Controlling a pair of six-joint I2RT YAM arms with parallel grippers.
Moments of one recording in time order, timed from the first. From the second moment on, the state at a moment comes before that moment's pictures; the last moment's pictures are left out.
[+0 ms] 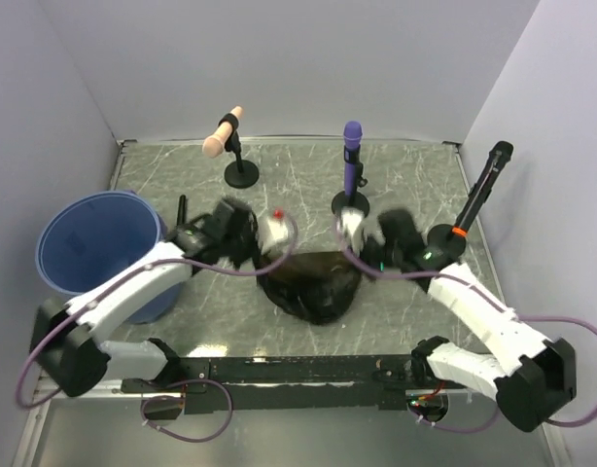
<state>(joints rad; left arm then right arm) -0.67 1.30 0.98 -0.65 0.12 0.53 0.49 1.05 0.74 -0.61 -0.39 -0.42</state>
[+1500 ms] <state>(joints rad) -0.62 1.26 1.40 -0.46 0.02 0.24 0.42 1.16 1.14 -0.41 -0.25 -0.21</state>
